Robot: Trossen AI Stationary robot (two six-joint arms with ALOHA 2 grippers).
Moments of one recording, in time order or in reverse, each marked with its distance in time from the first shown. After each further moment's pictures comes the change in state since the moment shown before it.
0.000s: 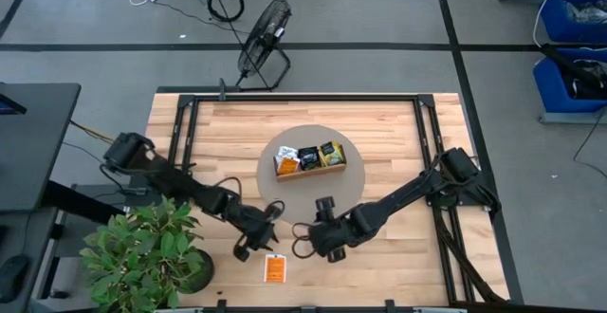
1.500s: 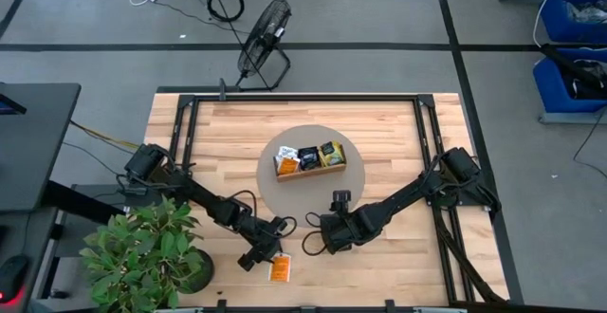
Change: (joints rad) left arm -0.030 0.238 0.113 -0.019 0.047 0.055; right arm 0.007 -0.011 -0.172 -0.043 0.157 0.223
